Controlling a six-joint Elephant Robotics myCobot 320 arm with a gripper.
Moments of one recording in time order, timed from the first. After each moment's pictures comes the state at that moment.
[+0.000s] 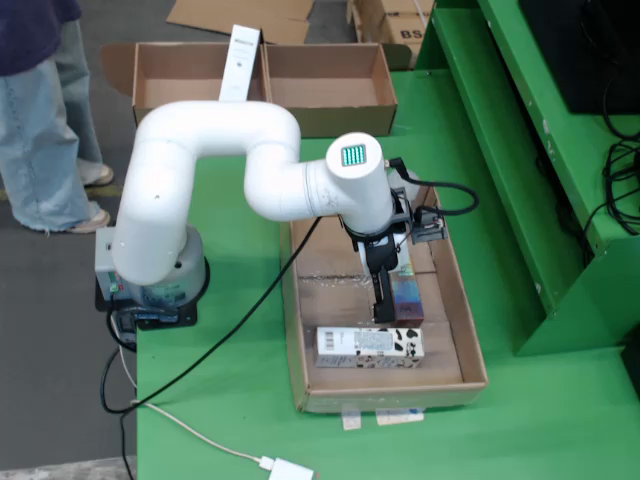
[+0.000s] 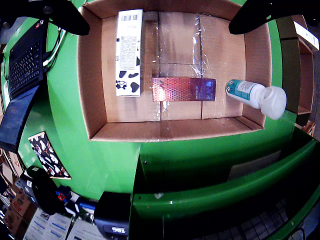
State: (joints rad) arm -0.21 -0.21 -1.18 0.20 1.64 -0.09
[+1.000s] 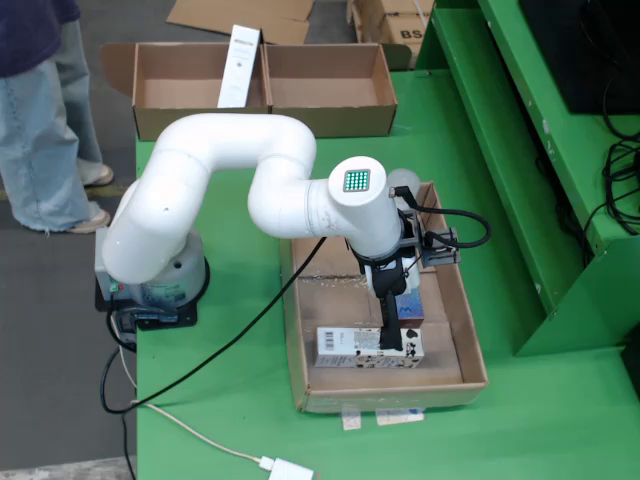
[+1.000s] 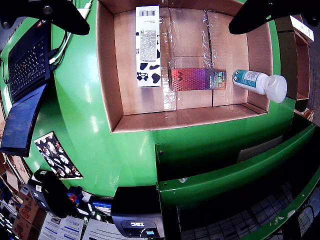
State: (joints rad) arm -0.37 -0.40 -0.86 0.09 1.71 -0.17
